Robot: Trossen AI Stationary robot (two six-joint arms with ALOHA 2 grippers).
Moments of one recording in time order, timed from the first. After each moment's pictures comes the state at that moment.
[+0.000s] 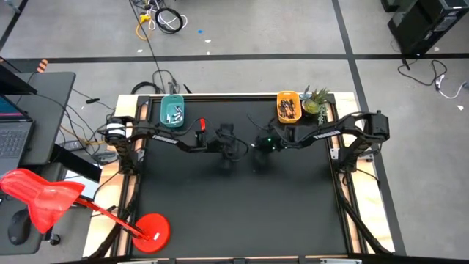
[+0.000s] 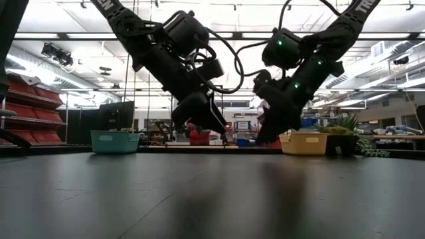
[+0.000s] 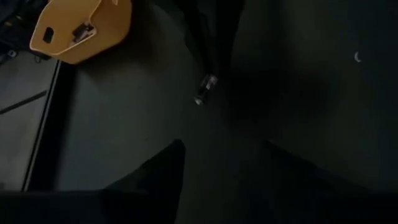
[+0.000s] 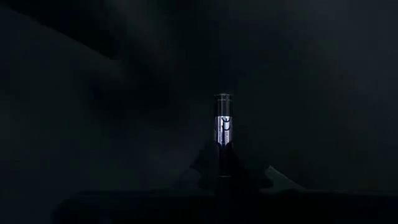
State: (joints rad) left arm 0.12 1.78 0.98 0.12 -0.18 0.44; right arm -0.20 1.62 0.74 0.00 0.07 0.31
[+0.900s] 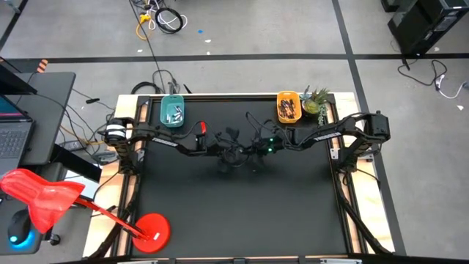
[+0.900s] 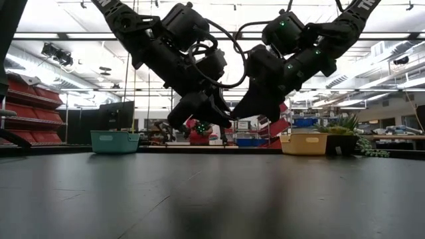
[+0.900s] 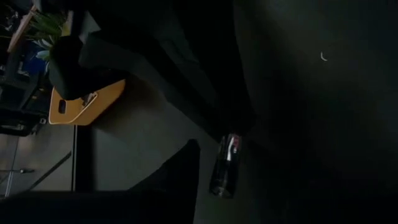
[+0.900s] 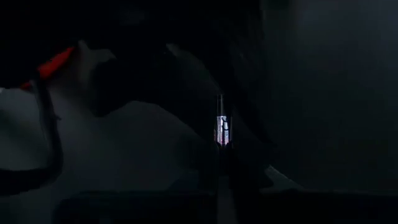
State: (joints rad) left arm 0.08 1.78 0.98 0.17 -0.18 0.73; right arm -0.17 1.62 0.75 0.27 -0.14 0.32
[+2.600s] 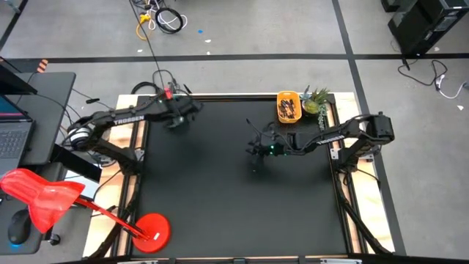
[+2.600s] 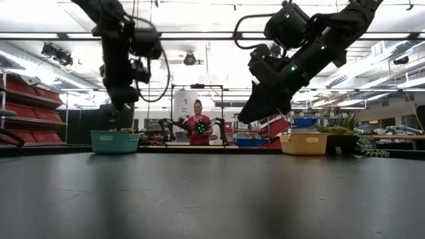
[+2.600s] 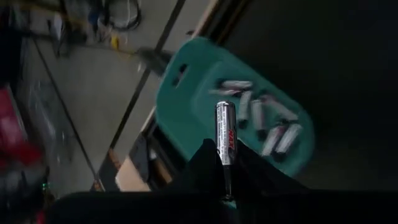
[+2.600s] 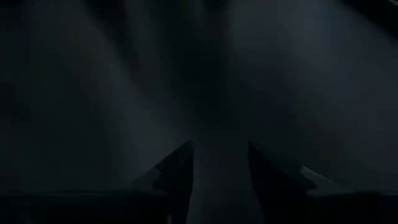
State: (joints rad) left arm 0.51 1.38 0.97 -0.89 -0.69 -0.03; right arm -0.10 1.59 0.75 0.16 0.19 0.28
